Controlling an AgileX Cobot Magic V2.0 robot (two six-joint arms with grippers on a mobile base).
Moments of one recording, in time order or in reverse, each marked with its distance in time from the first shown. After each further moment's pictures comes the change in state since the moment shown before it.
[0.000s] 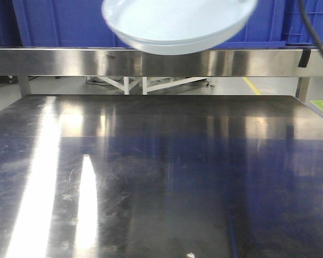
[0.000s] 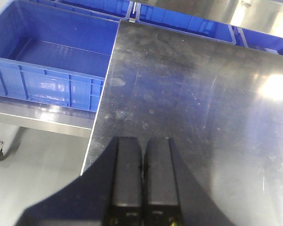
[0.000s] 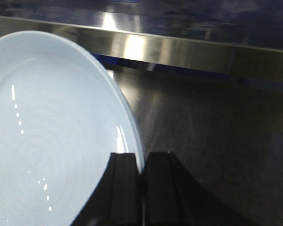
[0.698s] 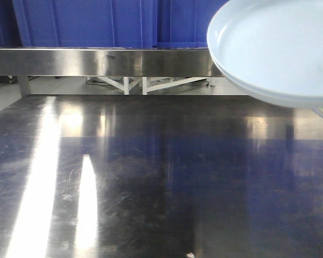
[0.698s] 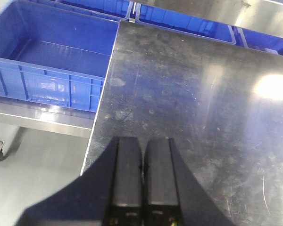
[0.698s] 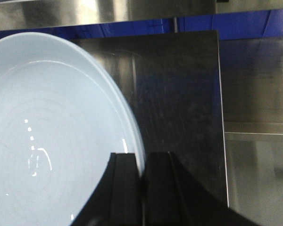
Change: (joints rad) left arm 0.000 0.000 0.000 0.000 0.000 0.000; right arm -0.220 -0.545 0.524 -0.001 -0.015 -0.001
